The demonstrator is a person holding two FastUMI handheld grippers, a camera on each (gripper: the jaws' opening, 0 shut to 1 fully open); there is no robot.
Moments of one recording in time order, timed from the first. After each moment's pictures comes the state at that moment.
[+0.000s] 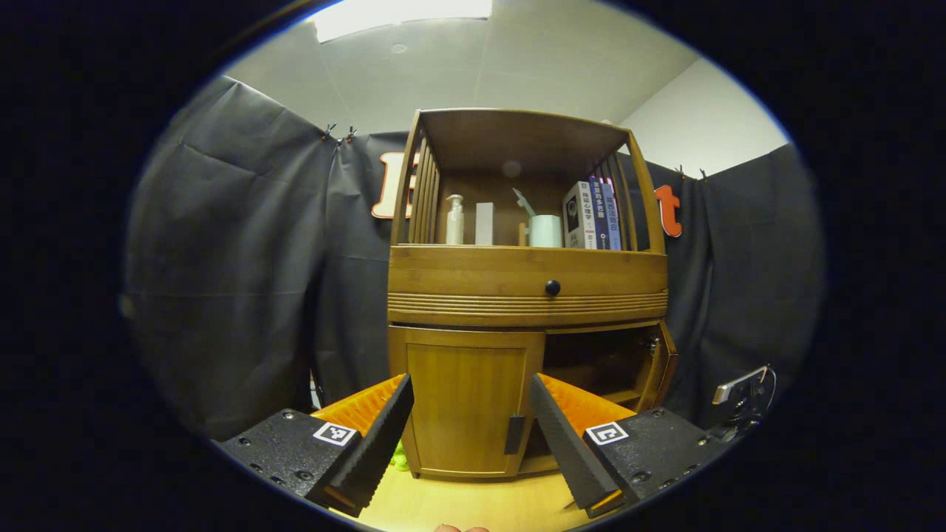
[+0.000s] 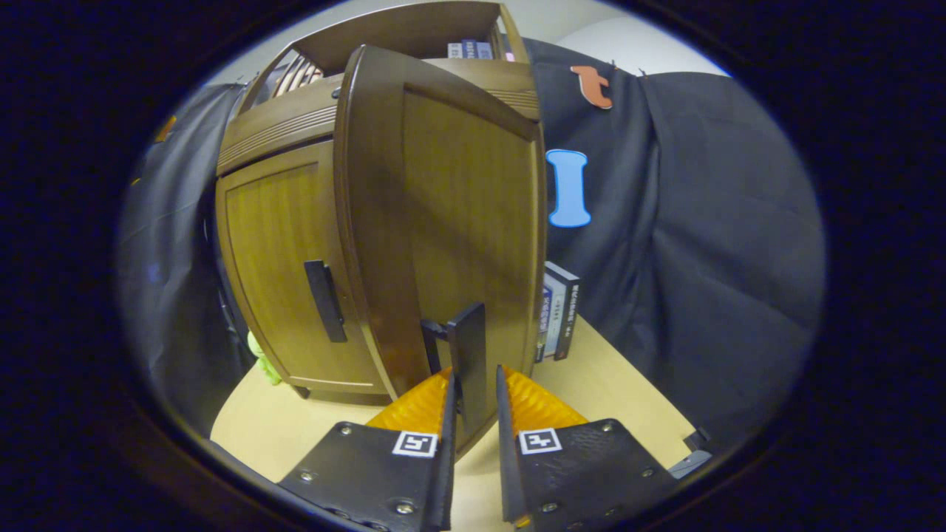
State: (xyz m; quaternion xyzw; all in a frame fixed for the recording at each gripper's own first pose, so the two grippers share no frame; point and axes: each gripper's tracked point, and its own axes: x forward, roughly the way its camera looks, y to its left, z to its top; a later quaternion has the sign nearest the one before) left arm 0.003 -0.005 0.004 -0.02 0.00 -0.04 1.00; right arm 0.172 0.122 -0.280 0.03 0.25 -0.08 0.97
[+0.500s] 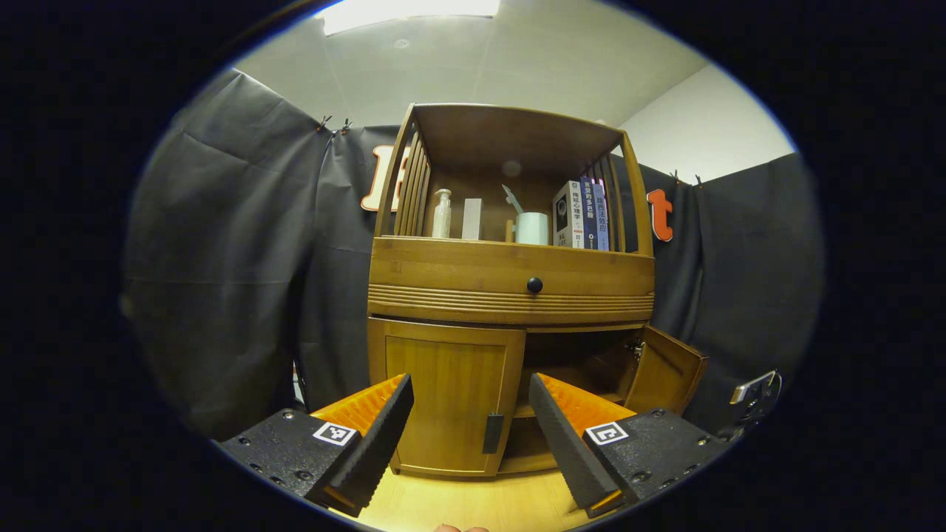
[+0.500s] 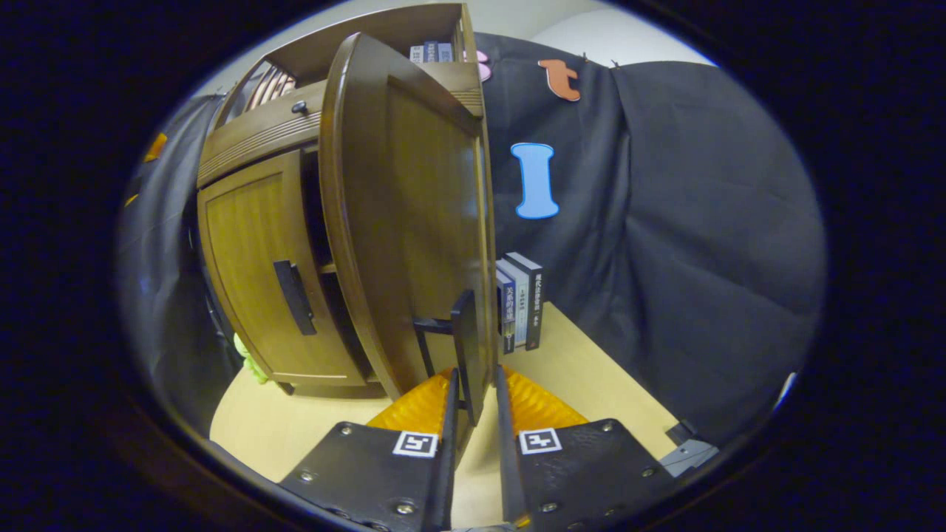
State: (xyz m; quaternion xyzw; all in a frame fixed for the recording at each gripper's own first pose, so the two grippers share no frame) left arm 0.005 -0.022 -0.003 -0.04 0.00 -0.06 1.00; right arm 0.176 0.118 -0.276 0.04 0.26 -0.10 0.96
